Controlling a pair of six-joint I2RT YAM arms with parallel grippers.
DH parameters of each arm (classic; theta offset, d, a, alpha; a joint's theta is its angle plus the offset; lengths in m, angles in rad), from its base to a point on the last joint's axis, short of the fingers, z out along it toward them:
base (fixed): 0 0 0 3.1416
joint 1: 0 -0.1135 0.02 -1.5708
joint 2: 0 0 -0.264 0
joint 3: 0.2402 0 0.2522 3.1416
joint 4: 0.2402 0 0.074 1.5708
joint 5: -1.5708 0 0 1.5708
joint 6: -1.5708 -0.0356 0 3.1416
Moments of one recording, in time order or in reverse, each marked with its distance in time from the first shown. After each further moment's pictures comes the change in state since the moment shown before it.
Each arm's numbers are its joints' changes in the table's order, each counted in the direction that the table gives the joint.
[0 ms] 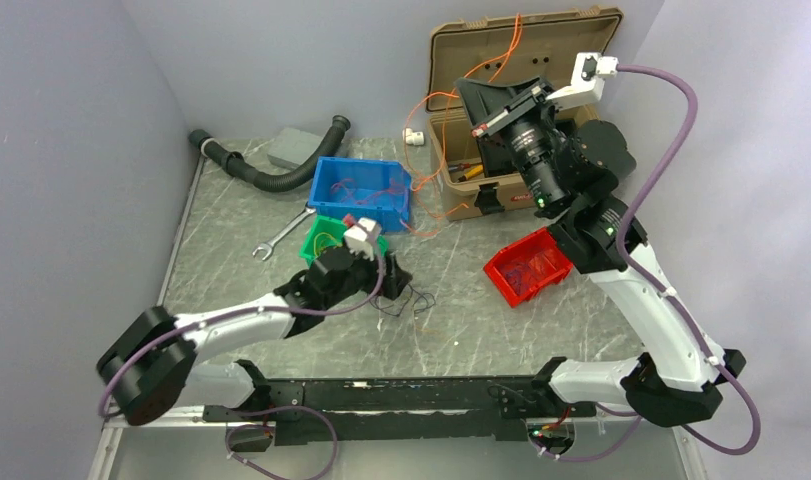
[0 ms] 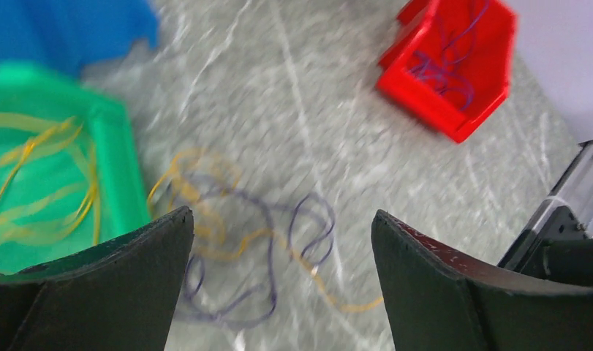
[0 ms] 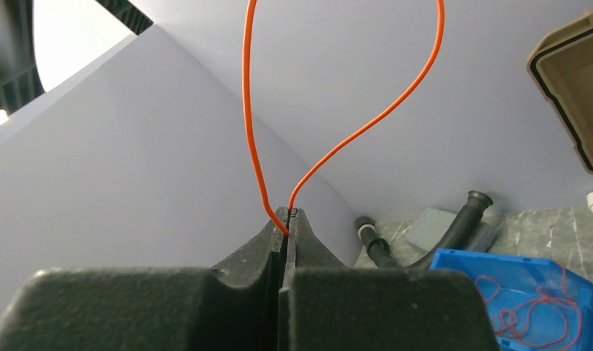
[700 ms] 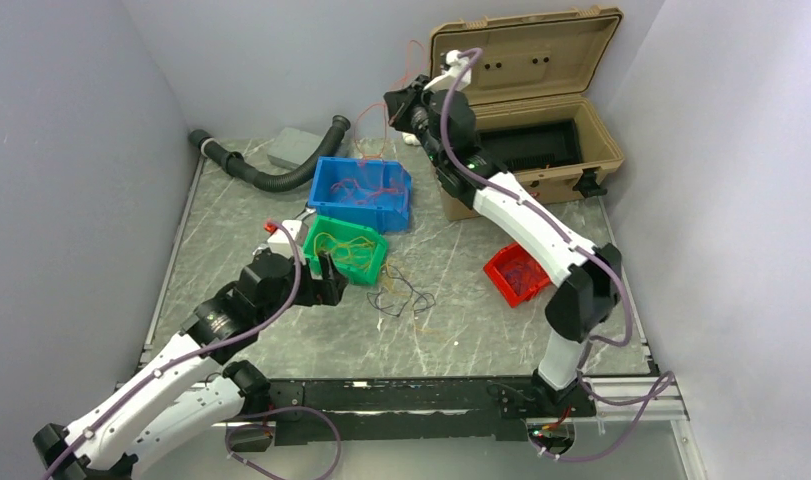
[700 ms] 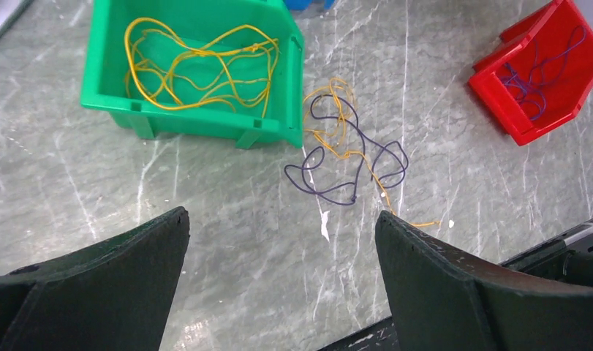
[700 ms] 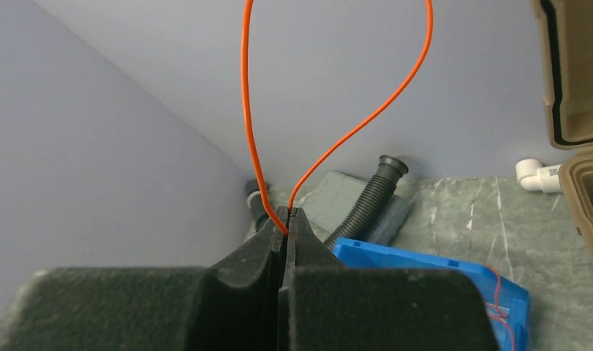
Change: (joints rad) left arm -0.116 0.622 0.067 0.888 0.186 0.085; right arm 0.094 -0.510 0.032 -0.226 0.055 0.094
